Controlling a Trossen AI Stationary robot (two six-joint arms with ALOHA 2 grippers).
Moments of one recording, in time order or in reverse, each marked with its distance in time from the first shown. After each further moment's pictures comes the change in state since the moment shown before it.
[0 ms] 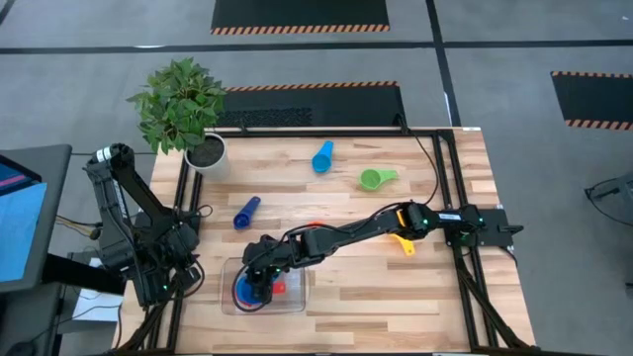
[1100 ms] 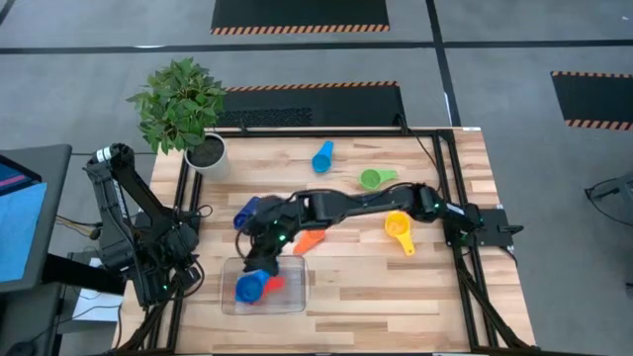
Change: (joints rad) left arm 0.000 0.000 0.000 0.000 0.010 0.000; right arm -0.122 -0.174 -0.001 -0.027 -0.465 0.120
